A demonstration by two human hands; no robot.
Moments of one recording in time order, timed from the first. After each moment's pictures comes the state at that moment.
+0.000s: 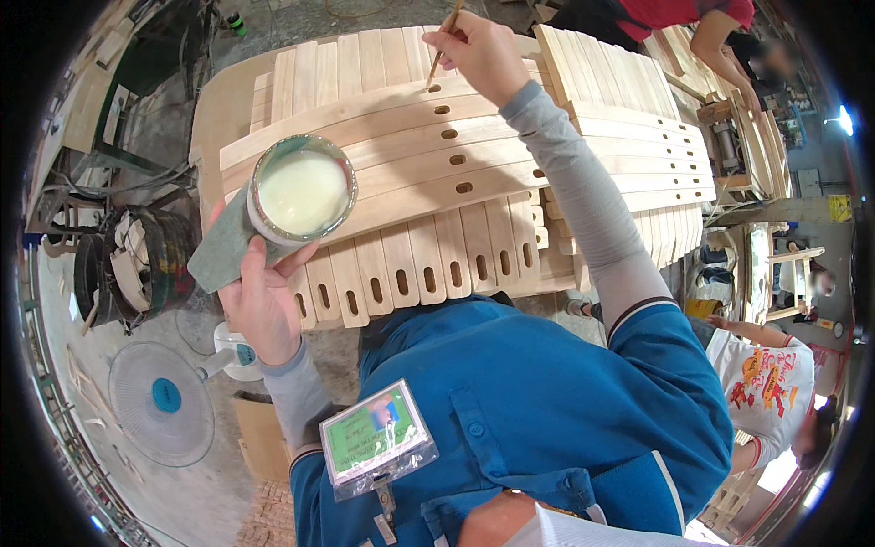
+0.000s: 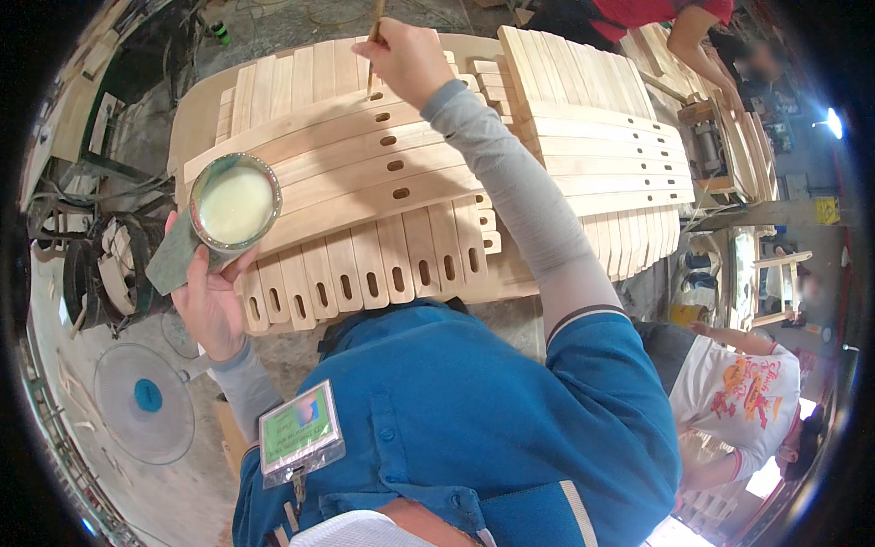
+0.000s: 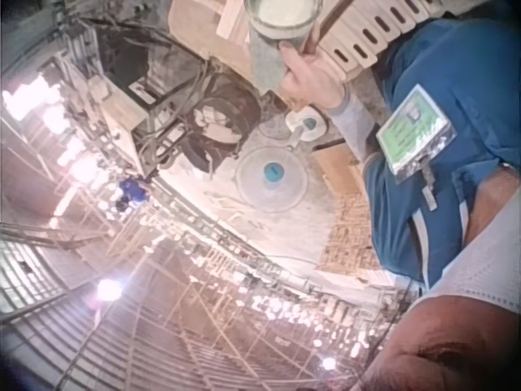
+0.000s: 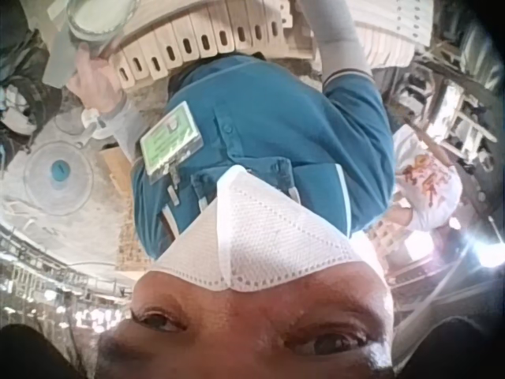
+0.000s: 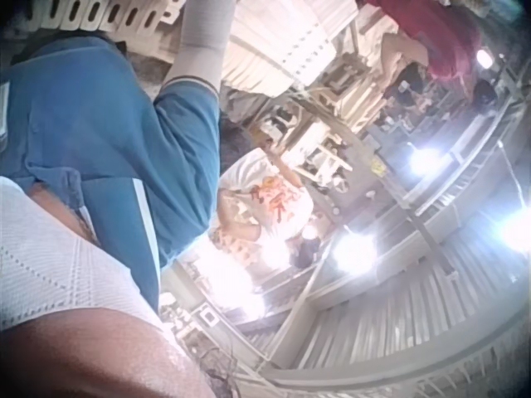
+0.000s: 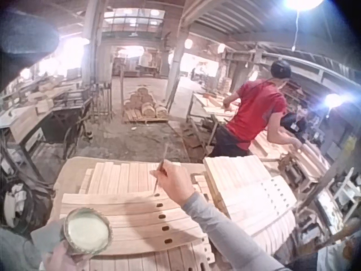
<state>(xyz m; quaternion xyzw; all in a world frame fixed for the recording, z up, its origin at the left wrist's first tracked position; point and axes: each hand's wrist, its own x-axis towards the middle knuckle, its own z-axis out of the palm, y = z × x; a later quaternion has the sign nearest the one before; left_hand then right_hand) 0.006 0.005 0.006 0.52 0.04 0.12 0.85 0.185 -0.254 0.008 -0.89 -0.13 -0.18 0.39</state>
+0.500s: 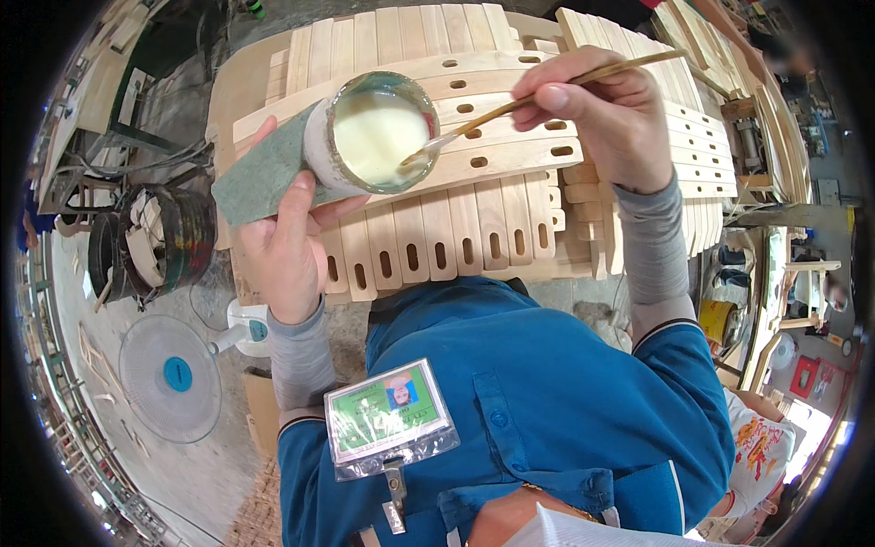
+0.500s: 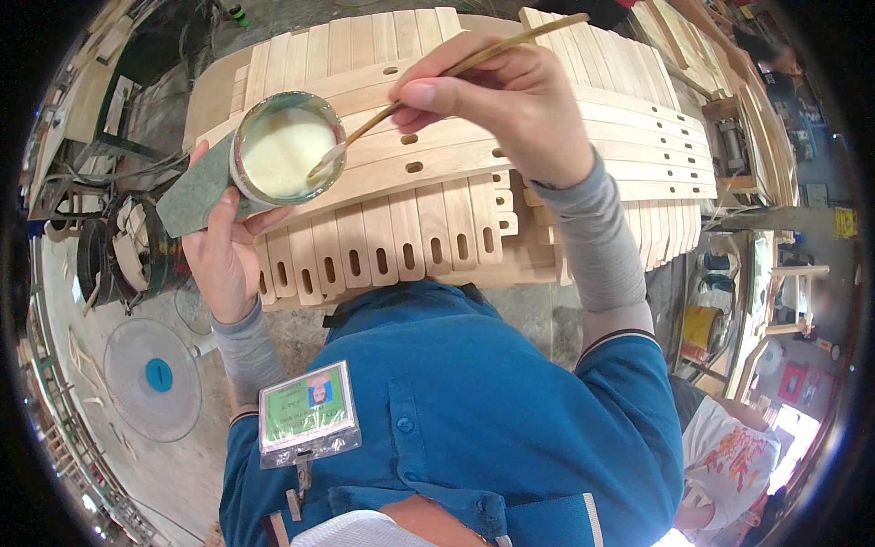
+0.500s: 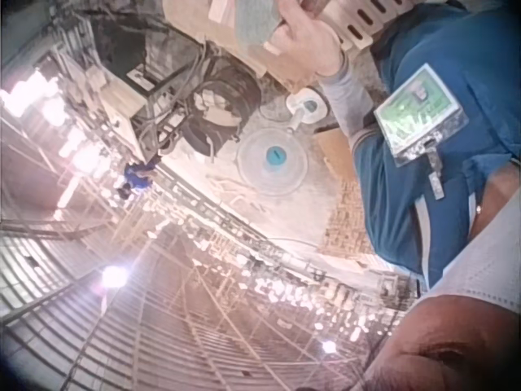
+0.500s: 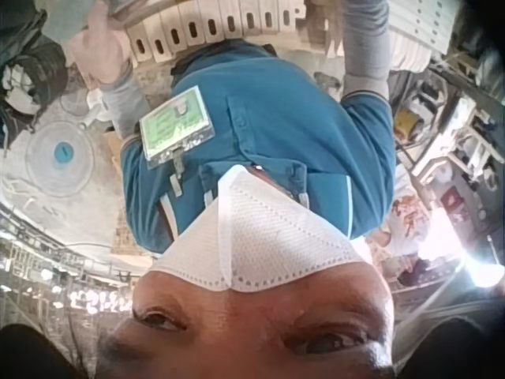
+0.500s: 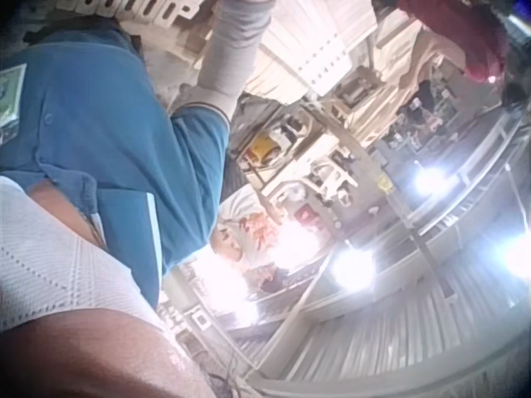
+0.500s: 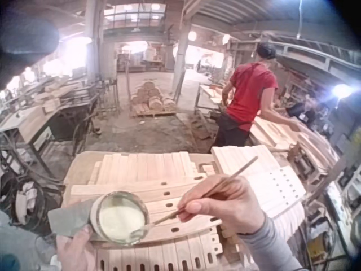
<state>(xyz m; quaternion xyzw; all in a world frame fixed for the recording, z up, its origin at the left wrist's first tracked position) 0.017 -0.024 0.030 0.55 -0.04 0.05 0.83 0.062 -0.282 0.080 -0.68 -0.26 0.03 0.69</state>
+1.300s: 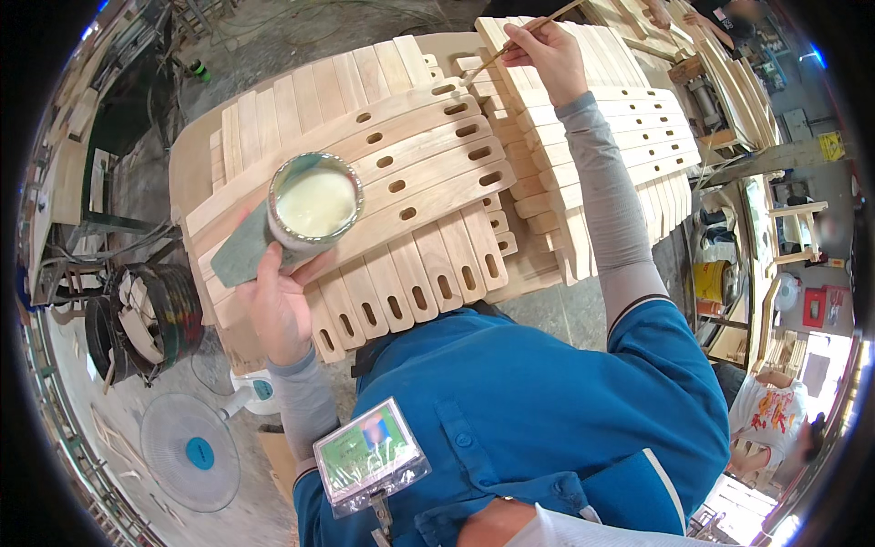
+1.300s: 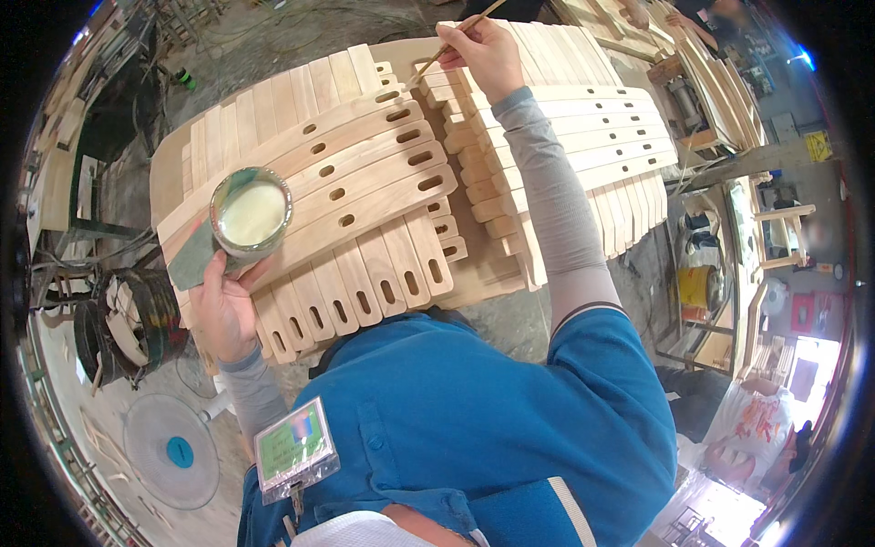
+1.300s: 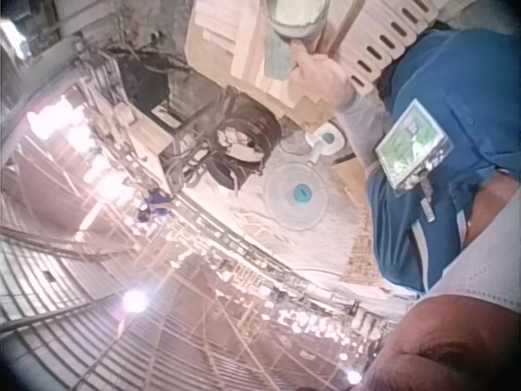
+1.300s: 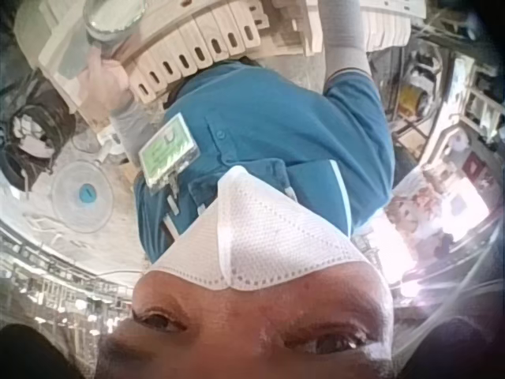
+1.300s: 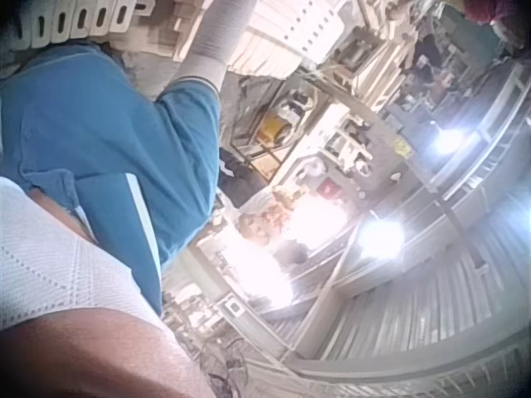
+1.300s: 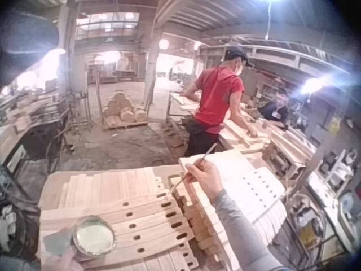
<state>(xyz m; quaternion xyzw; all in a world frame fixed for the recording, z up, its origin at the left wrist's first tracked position) 0.034 -0.051 -0.002 0.50 0.03 -0.01 0.87 0.161 -0.406 0.017 -0.76 -0.01 -0.19 0.62</state>
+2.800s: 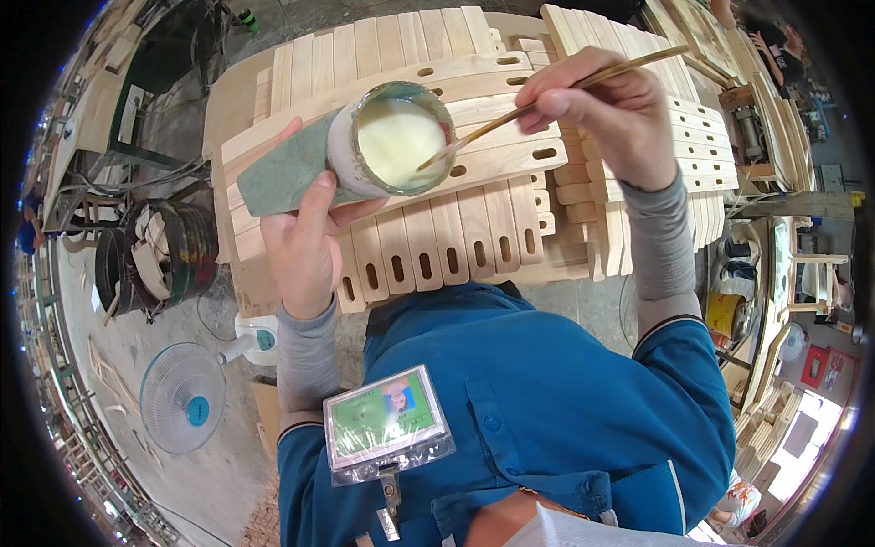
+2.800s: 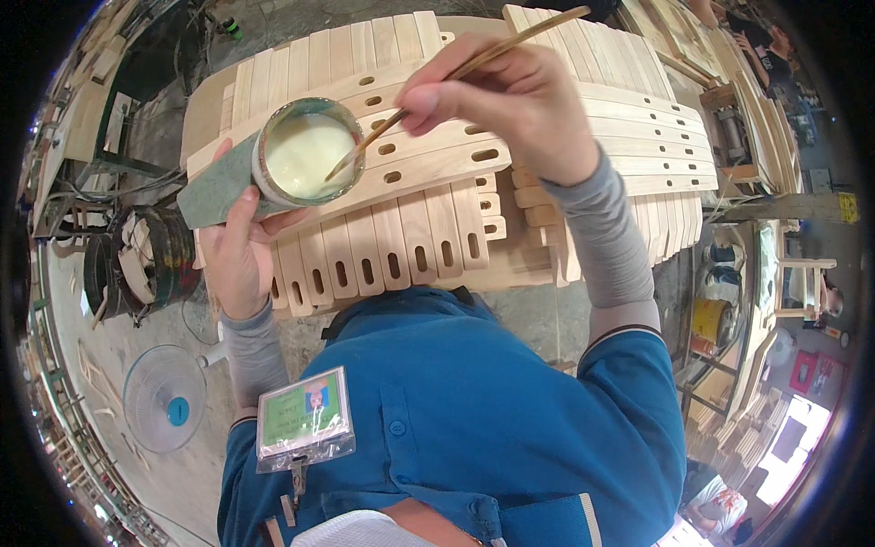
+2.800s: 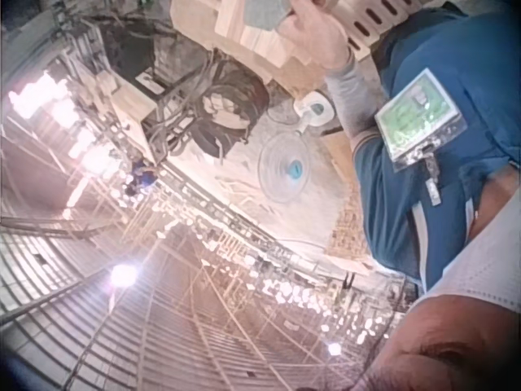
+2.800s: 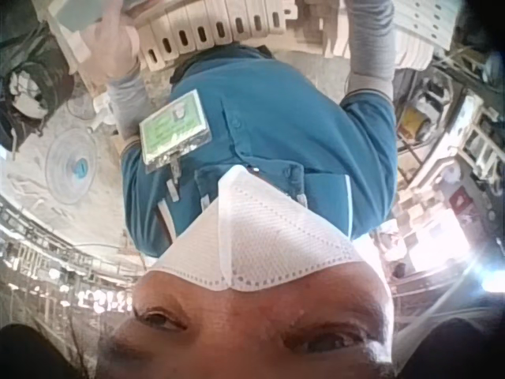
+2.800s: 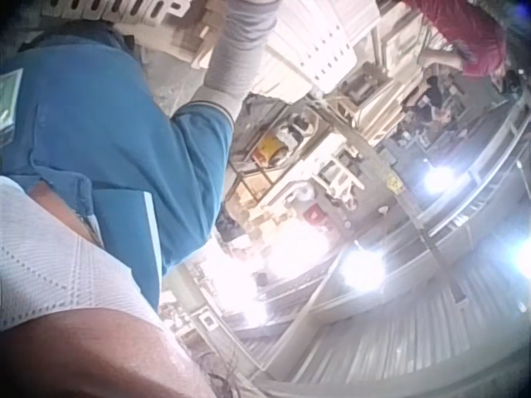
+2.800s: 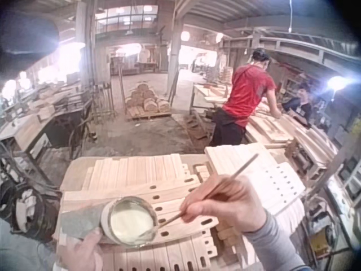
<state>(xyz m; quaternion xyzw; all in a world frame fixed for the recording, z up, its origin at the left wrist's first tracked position) 0.028 -0.058 0.024 0.54 -0.03 0.00 0.84 0.062 -0.316 0.080 -0.70 -0.29 0.00 0.65</state>
